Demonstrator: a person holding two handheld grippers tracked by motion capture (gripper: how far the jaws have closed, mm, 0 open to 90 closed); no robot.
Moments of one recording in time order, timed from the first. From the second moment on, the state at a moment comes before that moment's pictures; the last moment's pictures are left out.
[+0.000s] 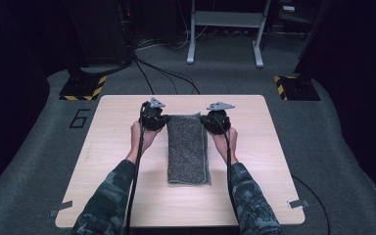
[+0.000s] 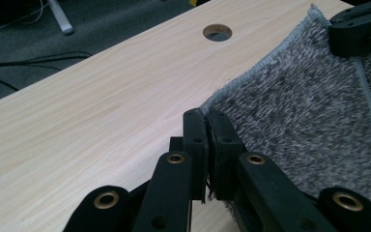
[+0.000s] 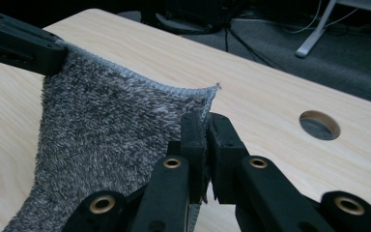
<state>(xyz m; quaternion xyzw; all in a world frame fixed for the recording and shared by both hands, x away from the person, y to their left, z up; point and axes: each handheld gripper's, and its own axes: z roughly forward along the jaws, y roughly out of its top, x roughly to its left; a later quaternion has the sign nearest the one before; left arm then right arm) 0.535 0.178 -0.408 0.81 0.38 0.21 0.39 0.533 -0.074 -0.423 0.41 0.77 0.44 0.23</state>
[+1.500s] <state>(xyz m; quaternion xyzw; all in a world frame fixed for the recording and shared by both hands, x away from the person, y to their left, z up) 0.457 0.174 -0.450 0.83 0.33 0.16 0.41 0.442 -0.102 -0.458 0.36 0.79 0.45 0.22</state>
